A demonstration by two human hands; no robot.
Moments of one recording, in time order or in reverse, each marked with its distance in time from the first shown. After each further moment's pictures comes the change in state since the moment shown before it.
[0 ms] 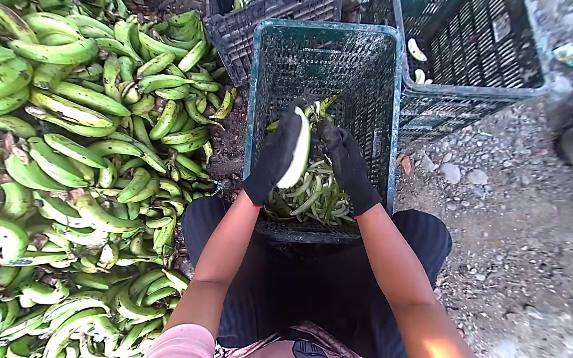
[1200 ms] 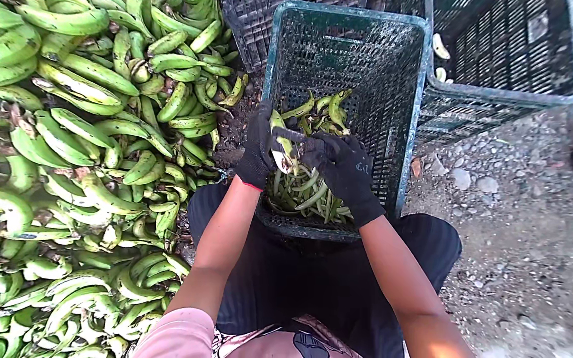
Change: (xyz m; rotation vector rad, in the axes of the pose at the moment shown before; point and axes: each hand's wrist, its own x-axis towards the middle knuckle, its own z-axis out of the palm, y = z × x) left_hand 0.015 -0.010 -0.029 -0.574 0.392 -0.346; right_hand -0.023 -0.020 0.014 -0.459 -0.095 -0.103
